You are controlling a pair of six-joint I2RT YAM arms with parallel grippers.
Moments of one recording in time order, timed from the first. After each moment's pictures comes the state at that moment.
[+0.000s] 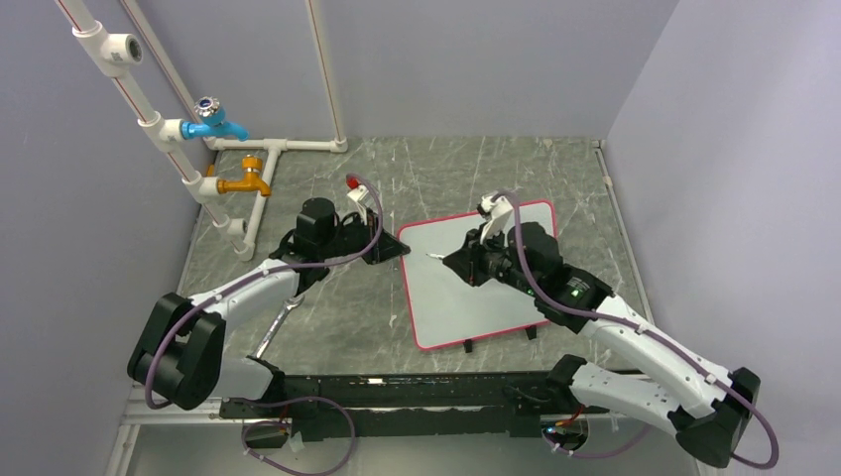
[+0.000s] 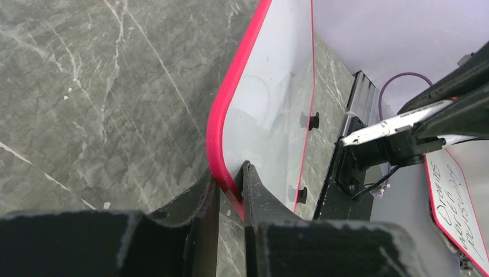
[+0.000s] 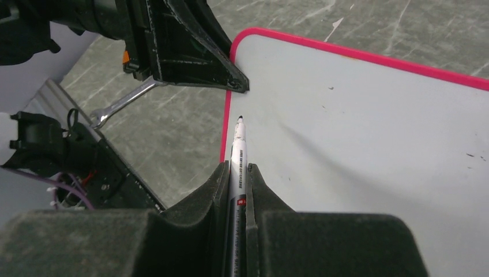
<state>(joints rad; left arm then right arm) -0.47 1.34 0.71 0.36 0.70 -0.40 0.77 0.88 0.85 -0.33 -0.08 0.35</state>
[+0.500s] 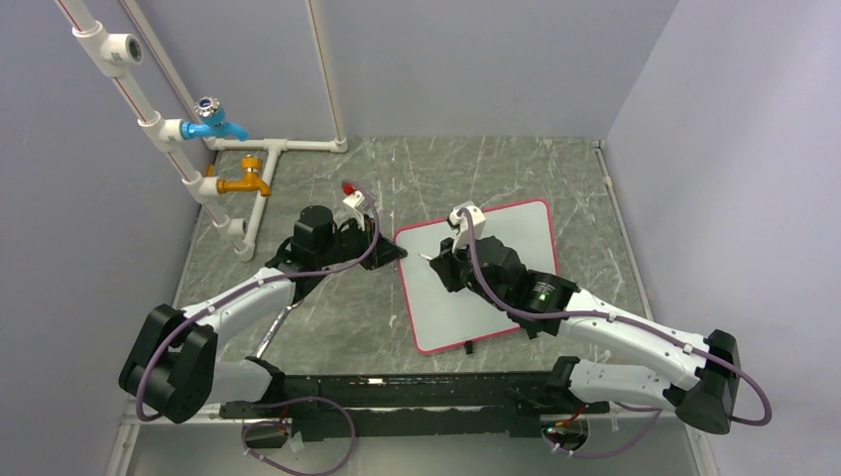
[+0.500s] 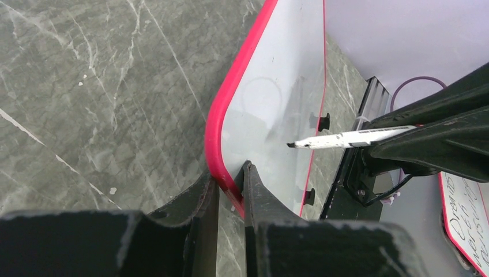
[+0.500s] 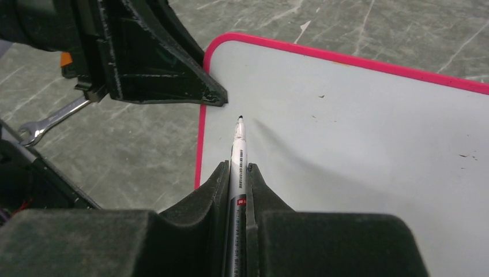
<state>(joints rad) -0.49 1.28 0.65 0.34 0.61 -0.41 1.02 1.02 0.85 -0.24 0.31 0.32</state>
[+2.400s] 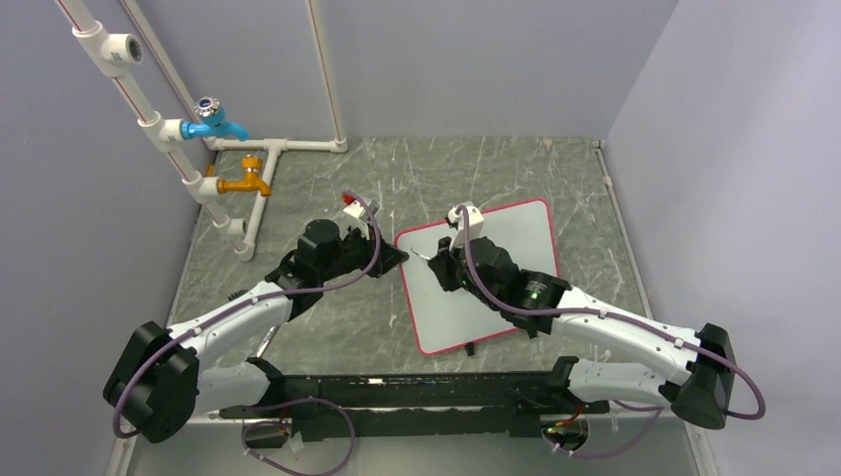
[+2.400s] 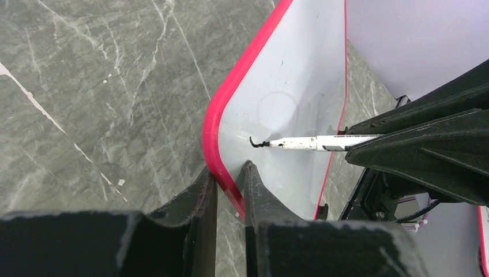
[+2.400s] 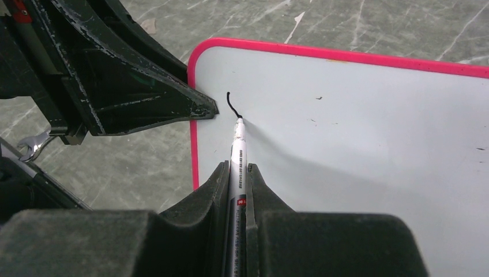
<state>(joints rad) -0.61 1.17 0.61 0.30 0.35 -0.41 1.02 1.07 0.85 -0.23 0.36 0.39</state>
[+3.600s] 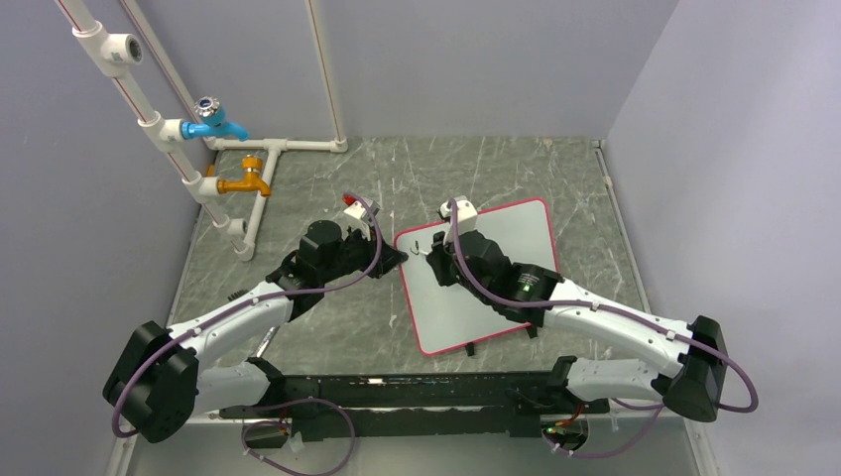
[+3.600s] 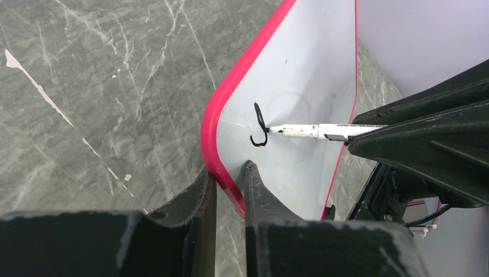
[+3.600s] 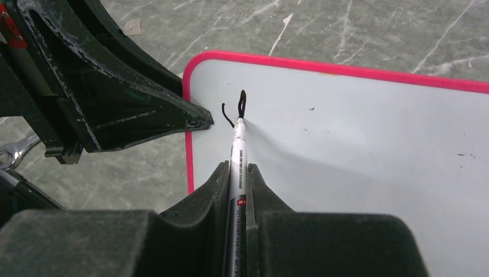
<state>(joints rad) -0.63 1.17 0.61 0.28 0.30 -0.41 1.02 1.14 0.93 -0.27 0.40 0.38</state>
